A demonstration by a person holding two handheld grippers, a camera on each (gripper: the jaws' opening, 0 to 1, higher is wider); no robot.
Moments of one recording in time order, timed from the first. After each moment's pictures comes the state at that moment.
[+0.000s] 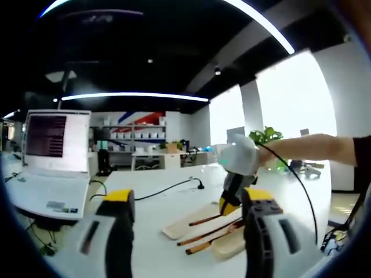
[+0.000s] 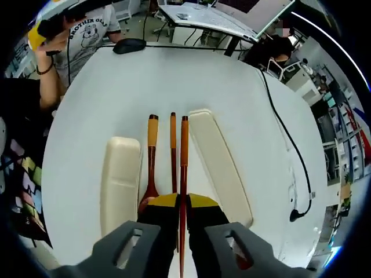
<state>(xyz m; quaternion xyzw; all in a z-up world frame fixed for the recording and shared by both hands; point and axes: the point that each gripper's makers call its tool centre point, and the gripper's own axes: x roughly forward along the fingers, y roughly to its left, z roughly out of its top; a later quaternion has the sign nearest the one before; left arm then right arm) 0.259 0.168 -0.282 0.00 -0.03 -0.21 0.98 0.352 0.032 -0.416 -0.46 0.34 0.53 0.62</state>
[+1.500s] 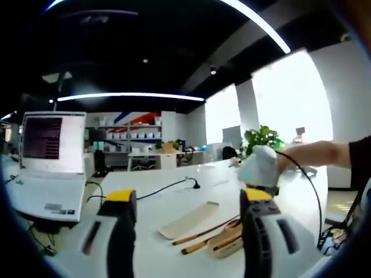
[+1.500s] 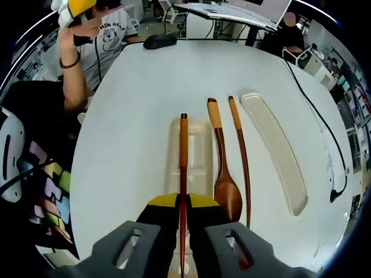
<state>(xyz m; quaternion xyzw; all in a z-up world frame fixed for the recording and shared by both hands) 0.261 0.166 -0.276 0.01 -0.03 -0.22 0.97 0.268 0.017 -0.454 -0.39 0.40 0.58 0.59</state>
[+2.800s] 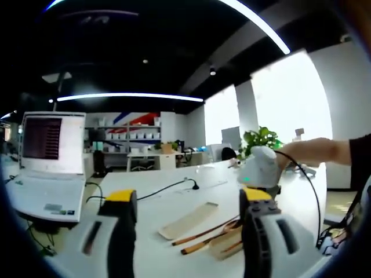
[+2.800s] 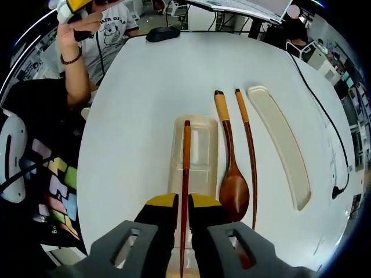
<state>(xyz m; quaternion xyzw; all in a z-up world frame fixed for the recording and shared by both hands) 0.255 0.166 -0.274 0.00 -0.04 -0.23 0.97 0.258 0.014 -0.444 -0.40 0.42 0.58 0.57</state>
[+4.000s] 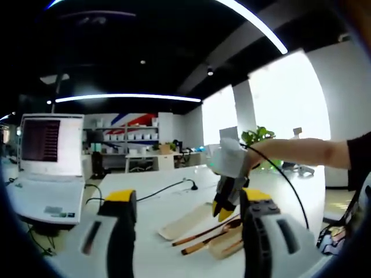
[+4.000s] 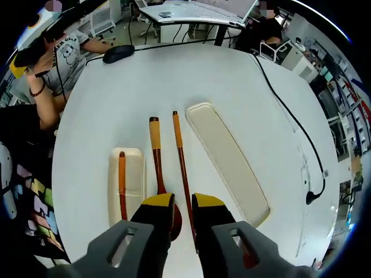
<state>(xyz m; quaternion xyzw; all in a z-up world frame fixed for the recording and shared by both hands) 0.254 0.168 -0.273 0.01 -0.04 -0.23 0.97 0.346 0.042 -0.434 -0.39 0.39 0.53 0.65</state>
